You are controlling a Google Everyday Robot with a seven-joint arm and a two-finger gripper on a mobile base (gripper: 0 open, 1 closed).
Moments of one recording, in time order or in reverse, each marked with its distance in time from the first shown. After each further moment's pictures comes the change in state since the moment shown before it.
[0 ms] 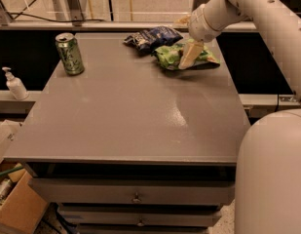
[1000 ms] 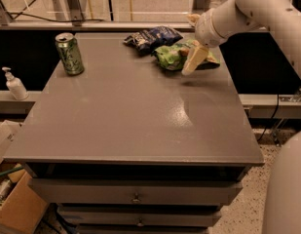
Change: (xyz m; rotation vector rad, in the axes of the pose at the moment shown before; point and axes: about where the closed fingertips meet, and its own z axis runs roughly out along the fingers) arm -0.001 0.010 -0.009 0.078 -0.045 0.122
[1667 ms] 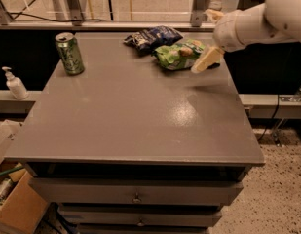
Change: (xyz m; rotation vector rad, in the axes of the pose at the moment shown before) arm 0.016 0.003 -0.049 0.180 -0.049 0.133
